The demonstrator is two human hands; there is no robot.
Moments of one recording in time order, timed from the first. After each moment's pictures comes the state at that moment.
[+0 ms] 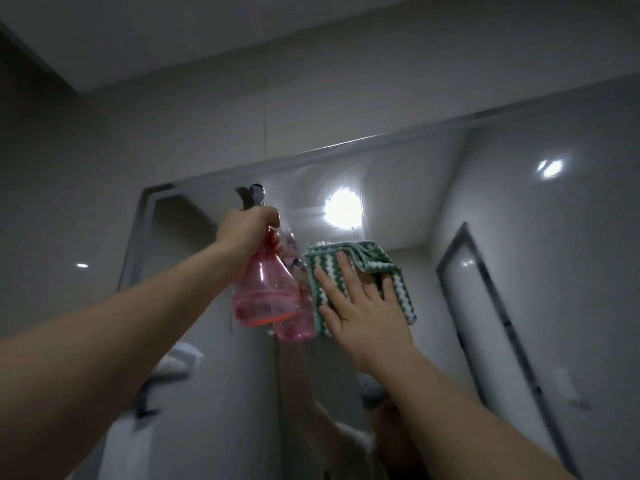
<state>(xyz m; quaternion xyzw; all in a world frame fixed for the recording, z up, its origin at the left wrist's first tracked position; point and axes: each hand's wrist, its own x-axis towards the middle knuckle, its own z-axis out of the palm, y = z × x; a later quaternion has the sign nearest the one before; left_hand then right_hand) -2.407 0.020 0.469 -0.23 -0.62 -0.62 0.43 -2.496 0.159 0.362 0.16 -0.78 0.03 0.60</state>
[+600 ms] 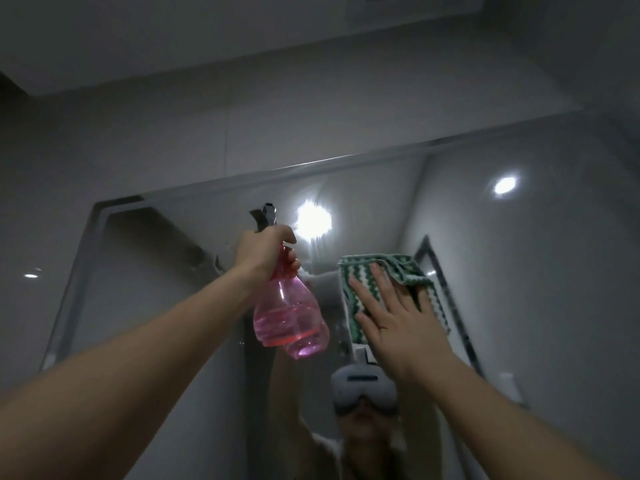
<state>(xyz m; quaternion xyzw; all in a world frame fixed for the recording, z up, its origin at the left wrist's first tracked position) -2.414 0.105 0.458 -0.26 -0.62 -0.63 0.39 -2.491 0.278 0.344 0.12 -0.81 0.03 0.58</state>
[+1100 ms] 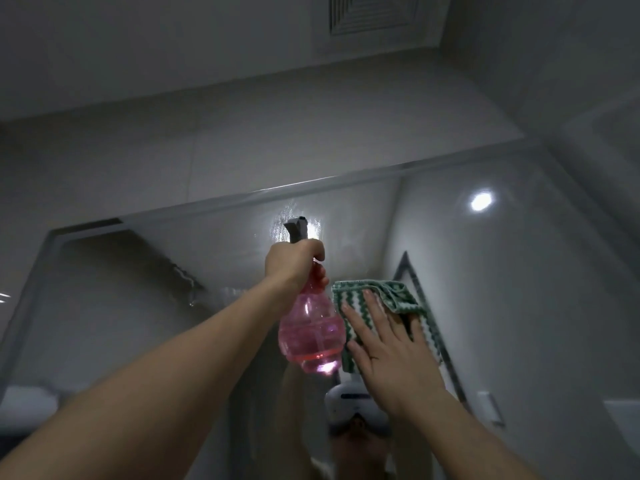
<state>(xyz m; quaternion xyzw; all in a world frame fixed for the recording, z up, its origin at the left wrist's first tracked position) -2.416 0.208 0.460 -0.30 -0.64 -0.61 0.35 -2.496 0.332 0.330 0.08 -0.79 0.09 0.60</state>
